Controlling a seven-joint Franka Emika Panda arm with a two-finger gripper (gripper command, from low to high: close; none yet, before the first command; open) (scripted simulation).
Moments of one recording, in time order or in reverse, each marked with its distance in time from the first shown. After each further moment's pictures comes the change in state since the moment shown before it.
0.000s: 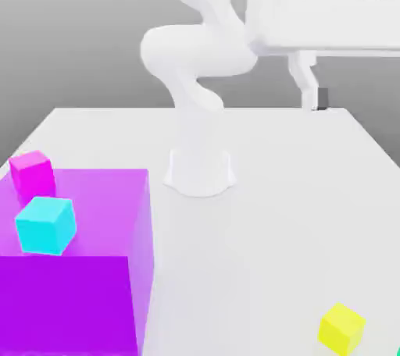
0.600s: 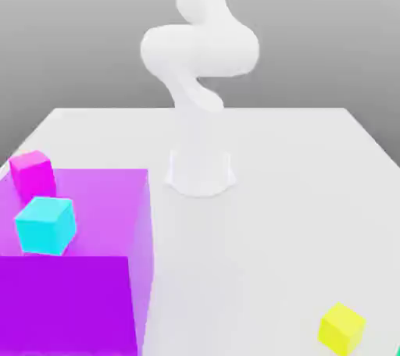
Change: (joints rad) arm -0.088 -0.658 -0.182 -0.159 0.097 -0.097 -0.100
